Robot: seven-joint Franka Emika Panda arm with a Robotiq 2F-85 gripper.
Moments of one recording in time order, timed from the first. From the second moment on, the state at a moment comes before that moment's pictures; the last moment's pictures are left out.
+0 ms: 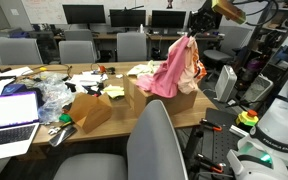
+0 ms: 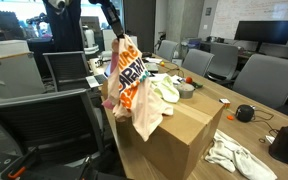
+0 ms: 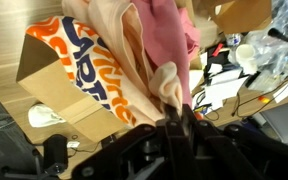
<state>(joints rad) -0.33 -0.83 -0.08 -2.67 -0.03 2.40 0.62</state>
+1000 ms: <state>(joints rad) -0.09 -0.95 0.11 -2.60 0.07 2.31 0.51</state>
